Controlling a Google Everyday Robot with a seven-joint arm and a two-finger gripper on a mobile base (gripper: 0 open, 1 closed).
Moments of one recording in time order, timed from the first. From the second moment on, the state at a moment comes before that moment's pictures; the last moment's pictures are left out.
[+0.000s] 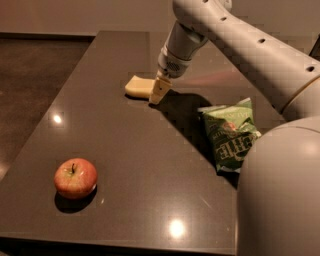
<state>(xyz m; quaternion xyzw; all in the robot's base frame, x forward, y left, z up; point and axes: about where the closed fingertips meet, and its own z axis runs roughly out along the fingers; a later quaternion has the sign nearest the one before) 0.678 -0.004 0.841 -0.62 0.75 0.10 0.19</state>
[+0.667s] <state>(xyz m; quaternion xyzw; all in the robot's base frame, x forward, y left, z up) 0.643 -0.015 0.866 -0.65 0.72 0.10 0.19</state>
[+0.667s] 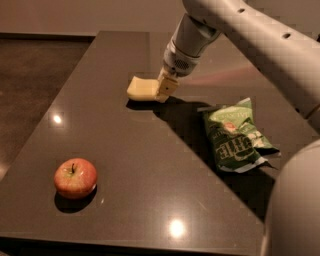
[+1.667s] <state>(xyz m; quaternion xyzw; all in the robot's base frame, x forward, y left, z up) 0.571 -0.035 0.873 -0.71 0.68 0.10 0.16</state>
